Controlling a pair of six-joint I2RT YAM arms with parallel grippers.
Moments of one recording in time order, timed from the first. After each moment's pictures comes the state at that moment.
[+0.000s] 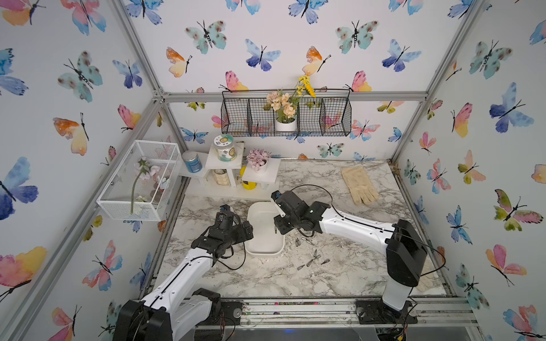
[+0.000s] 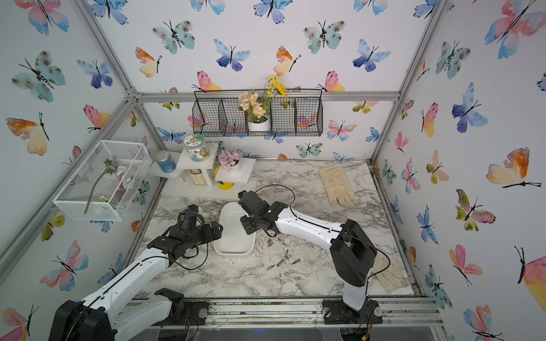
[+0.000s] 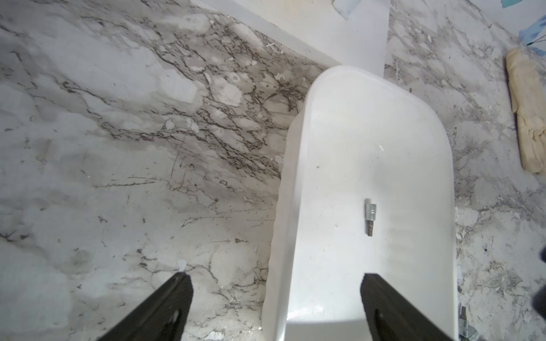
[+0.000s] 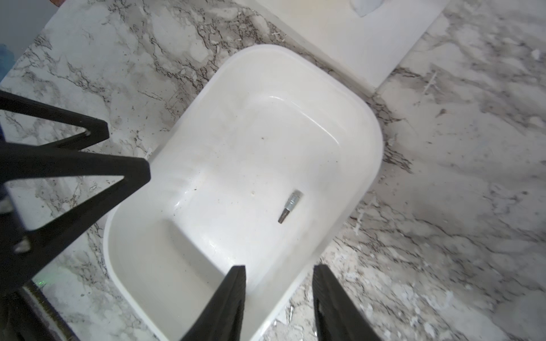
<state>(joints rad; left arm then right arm) -0.32 1.03 0.55 -0.37 0.06 -0.53 0.99 1.75 1.37 -0.55 0.11 0.31</state>
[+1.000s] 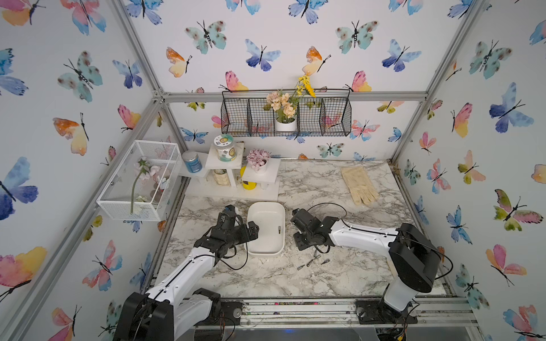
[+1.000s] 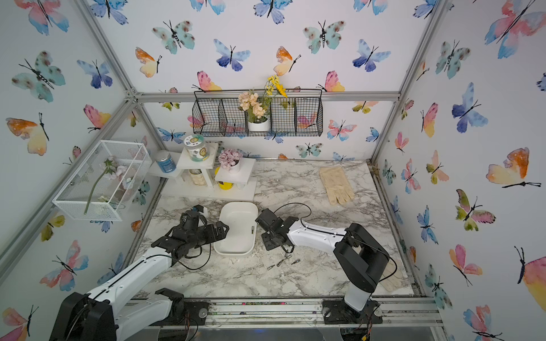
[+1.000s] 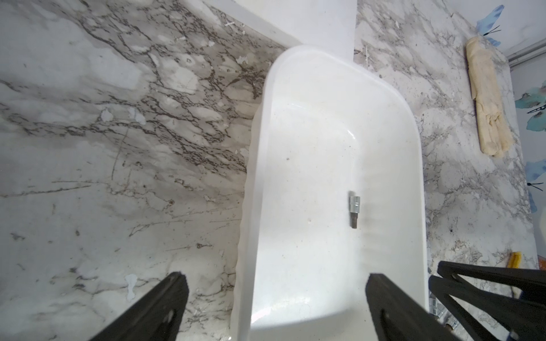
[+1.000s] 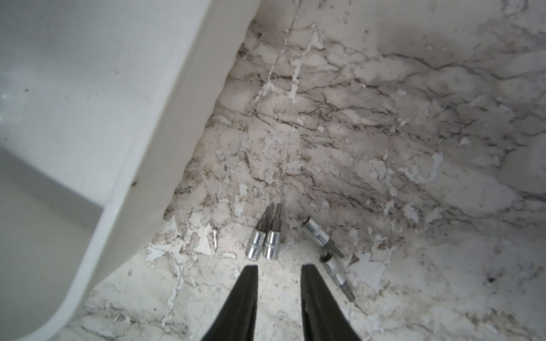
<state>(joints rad) -0.33 1.06 0.52 -0.27 0.15 -0.55 0.94 1.72 1.07 -0.51 0.13 0.43</state>
